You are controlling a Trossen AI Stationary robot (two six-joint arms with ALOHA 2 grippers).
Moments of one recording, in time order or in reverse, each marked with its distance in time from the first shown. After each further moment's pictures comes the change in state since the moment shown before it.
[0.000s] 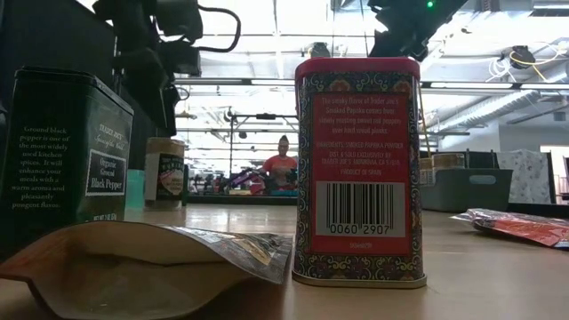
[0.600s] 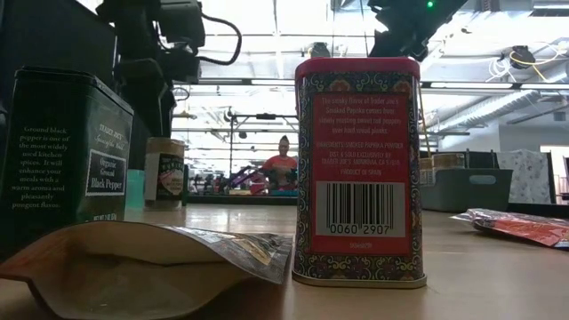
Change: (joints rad) left arm 0.000 0.040 0.001 -0.031 -0.037 -0.051; right arm 0.000 0.000 0.000 0.000 0.000 0.000
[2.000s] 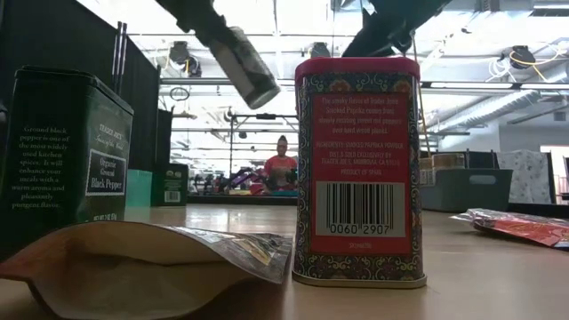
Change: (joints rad) left arm -0.178 -0.049 0.174 0.392 0.021 0.175; right arm 0.080 0.054 -0.001 0.179 0.007 -0.099
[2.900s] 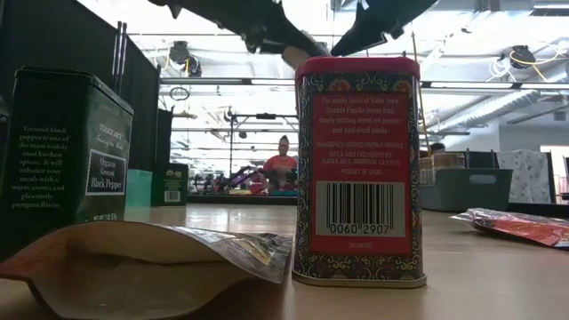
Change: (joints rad) left arm 0.004 0.258 -0.002 0.606 -0.089 0.008; right arm 0.025 0.015 0.002 0.105 0.073 -0.190
